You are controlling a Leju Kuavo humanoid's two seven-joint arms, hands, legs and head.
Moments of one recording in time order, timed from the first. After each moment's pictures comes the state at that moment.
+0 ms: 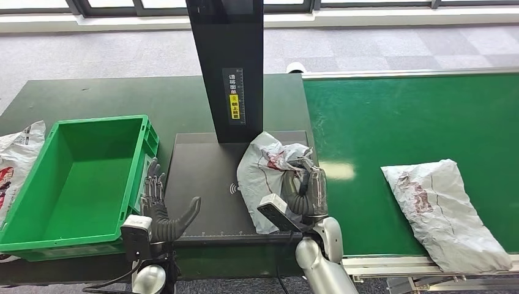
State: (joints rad) left arm -0.02 -0.30 -0.13 -1.25 -0.21 0.42 -0.70; right arm -0.21 0.33 0.05 -1.00 0.91 -0.67 -0.54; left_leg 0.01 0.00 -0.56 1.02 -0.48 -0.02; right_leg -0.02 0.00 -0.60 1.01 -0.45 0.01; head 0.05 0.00
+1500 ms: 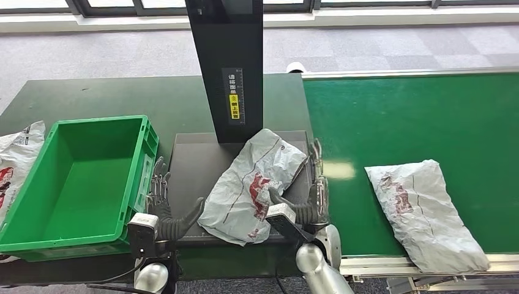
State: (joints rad) left arm -0.04 -0.30 -0.13 -1.22 -0.24 0.40 -0.70; right arm -0.15 0.31 0.10 -1.06 0.65 -0.69 -0.70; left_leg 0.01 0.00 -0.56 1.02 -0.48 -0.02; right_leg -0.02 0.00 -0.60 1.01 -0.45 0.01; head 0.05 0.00
